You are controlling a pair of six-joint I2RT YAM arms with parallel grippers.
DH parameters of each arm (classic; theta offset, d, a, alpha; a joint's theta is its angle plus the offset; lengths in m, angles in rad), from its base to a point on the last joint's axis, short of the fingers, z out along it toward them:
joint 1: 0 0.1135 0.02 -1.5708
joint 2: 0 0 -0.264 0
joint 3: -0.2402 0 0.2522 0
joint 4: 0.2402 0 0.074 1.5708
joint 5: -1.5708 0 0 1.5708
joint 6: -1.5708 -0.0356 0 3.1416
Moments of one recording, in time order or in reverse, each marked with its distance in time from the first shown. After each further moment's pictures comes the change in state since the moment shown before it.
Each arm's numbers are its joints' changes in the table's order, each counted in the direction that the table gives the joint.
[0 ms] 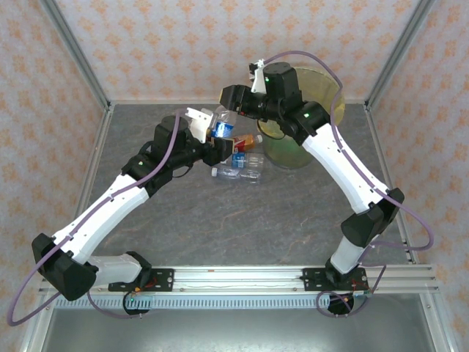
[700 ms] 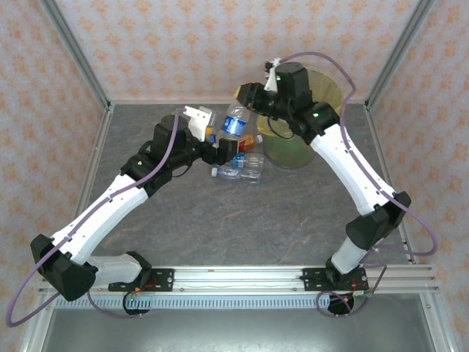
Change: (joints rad) left arm -0.006 -0.006 -0.015 0.013 0.080 0.000; right arm -0.083 -0.059 0.074 -0.006 -0.083 -0.025
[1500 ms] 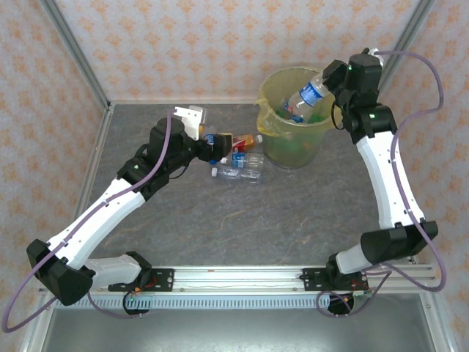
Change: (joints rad) left arm 0.000 -0.035 0.028 -0.017 0.130 0.065; right arm -0.367 -0.138 0.085 -0.051 -0.405 0.027
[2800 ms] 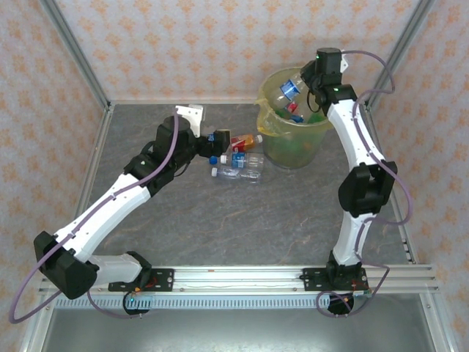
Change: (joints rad) left arm 0.013 0.047 -0.002 -0.011 0.122 -0.009; right arm -0.011 0.473 -0.249 -0.063 0.080 -0.202
